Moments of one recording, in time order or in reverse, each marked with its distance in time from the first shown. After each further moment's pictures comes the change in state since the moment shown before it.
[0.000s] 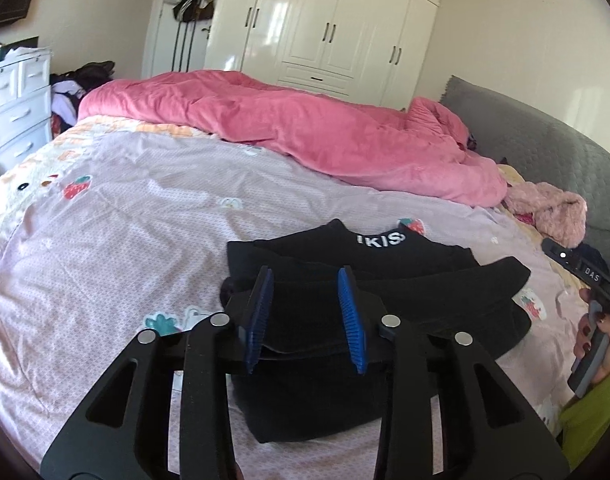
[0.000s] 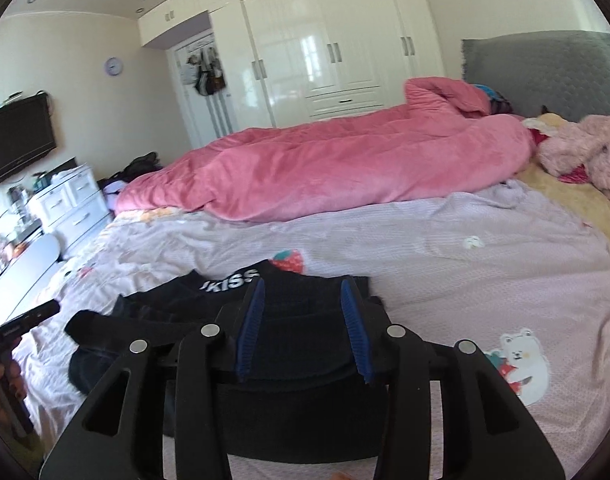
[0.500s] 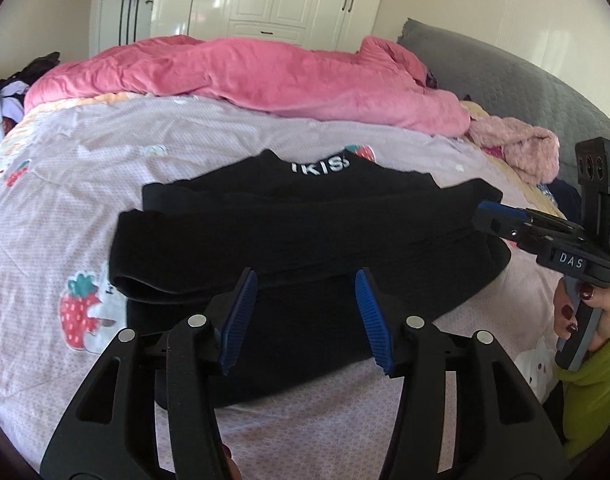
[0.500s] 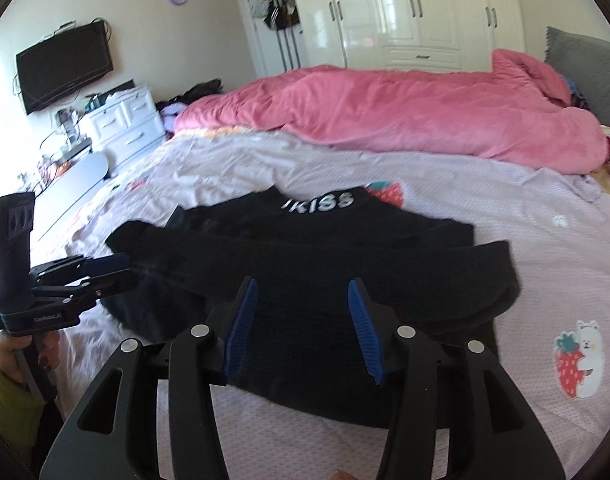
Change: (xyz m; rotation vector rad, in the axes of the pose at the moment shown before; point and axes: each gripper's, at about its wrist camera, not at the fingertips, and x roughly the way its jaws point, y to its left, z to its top) left arm 0.036 -0.051 -0.040 0.124 0.198 -0.114; right arm 0.037 0.069 -0.037 -0.161 0.248 0.178
